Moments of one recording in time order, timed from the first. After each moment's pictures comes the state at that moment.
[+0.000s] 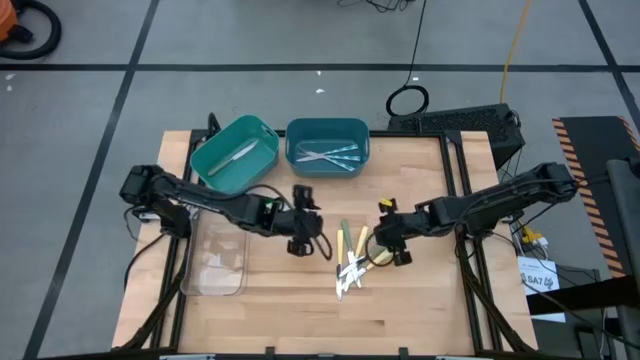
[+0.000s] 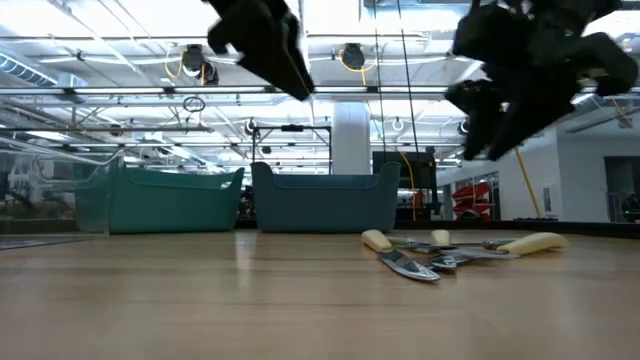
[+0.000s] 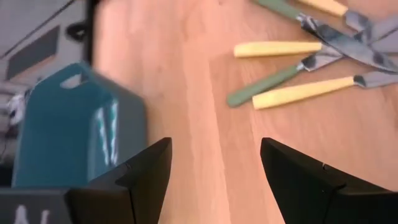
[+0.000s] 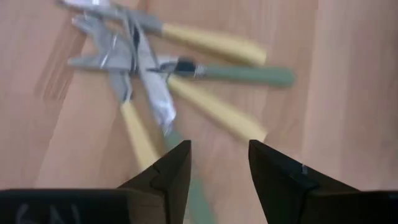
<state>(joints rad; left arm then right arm) -0.18 1.67 1.32 -0.57 -0.43 0.26 0.22 1.26 0.74 -0.51 0.10 -0.06</state>
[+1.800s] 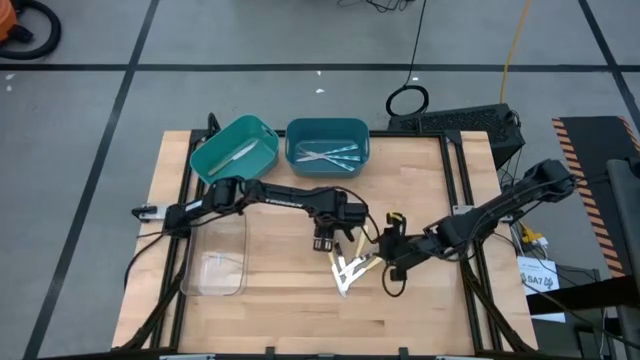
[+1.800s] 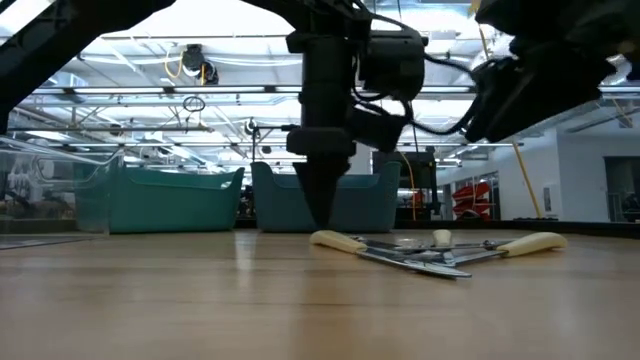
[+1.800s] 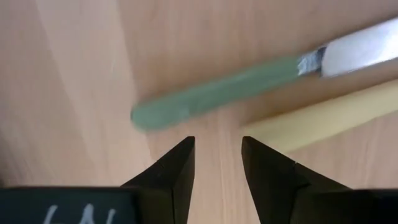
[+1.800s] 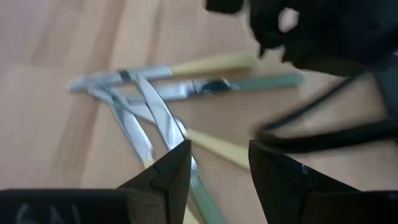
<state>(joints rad) 0.00 2.36 2.01 -1.21 -0.08 0.08 0.45 1.26 0.67 -0.30 0.39 0.22</state>
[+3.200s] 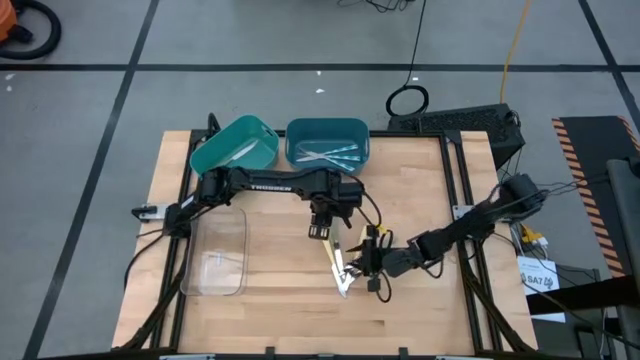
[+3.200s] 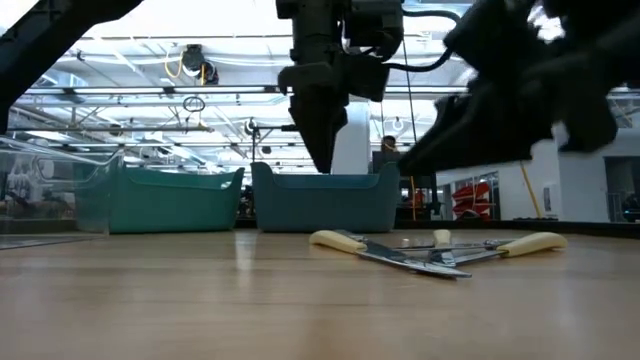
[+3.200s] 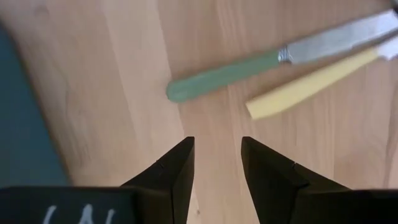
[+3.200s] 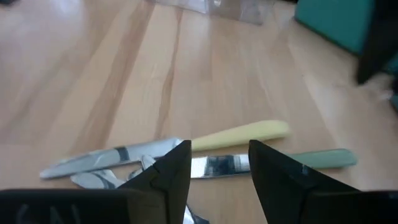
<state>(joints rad) 0.05 2.24 2.05 -1.27 -0.01 0.22 0.45 1.62 0.55 0.50 0.47 0.08</state>
